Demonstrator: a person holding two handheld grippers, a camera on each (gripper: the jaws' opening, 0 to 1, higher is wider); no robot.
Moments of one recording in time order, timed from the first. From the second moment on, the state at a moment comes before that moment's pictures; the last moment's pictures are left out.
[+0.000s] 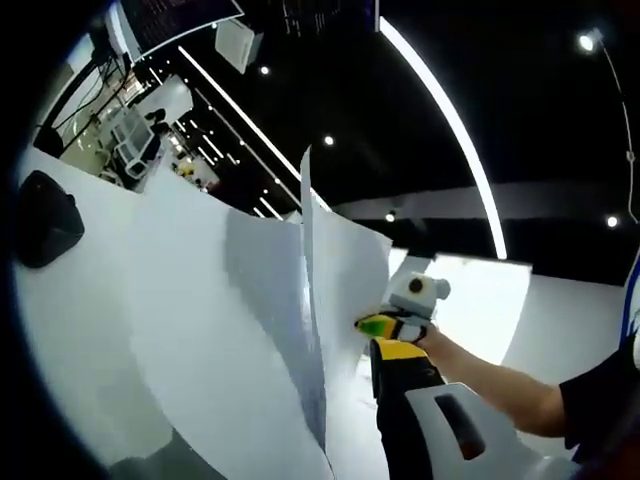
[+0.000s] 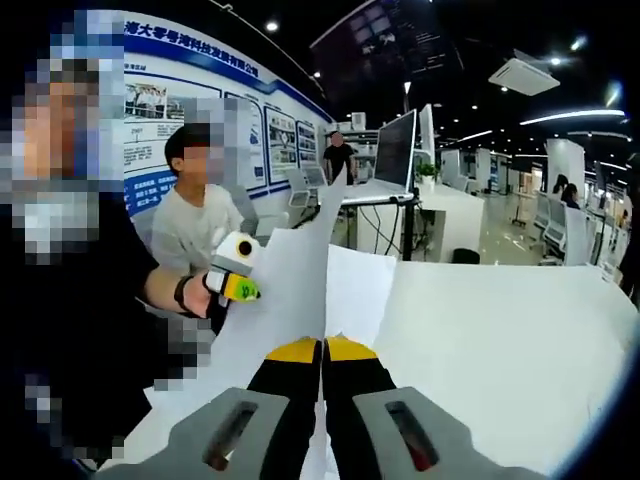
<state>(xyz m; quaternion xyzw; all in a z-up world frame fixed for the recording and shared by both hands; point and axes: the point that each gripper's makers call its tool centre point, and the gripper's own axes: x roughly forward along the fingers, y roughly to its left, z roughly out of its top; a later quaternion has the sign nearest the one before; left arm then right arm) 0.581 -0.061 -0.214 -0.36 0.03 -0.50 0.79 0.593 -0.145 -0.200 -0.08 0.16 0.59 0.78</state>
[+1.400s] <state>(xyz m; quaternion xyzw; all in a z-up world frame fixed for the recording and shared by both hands) 0.582 -0.061 -0.220 -0.32 0.02 -0.48 0.82 0.575 -0.130 -0.219 -0.06 0.22 0.59 0.78</state>
